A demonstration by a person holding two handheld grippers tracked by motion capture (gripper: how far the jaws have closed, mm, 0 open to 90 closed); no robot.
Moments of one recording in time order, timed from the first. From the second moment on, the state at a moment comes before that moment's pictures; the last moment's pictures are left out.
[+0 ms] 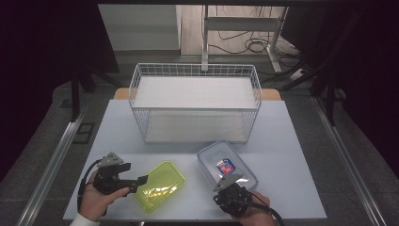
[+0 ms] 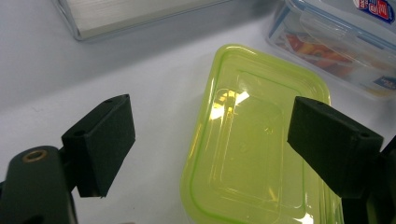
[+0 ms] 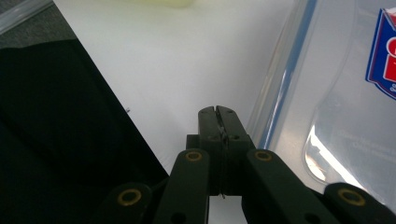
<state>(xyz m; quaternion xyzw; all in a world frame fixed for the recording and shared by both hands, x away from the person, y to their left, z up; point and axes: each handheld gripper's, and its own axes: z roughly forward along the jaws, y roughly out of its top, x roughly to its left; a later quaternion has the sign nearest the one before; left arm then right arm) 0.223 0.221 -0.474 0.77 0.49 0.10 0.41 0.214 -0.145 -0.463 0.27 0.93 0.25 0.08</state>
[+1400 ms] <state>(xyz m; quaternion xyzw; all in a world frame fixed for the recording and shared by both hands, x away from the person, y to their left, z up) 0.223 0.225 -0.470 0.76 0.49 0.10 0.41 0.232 -0.223 -0.427 0.34 0.89 0.28 0.09</state>
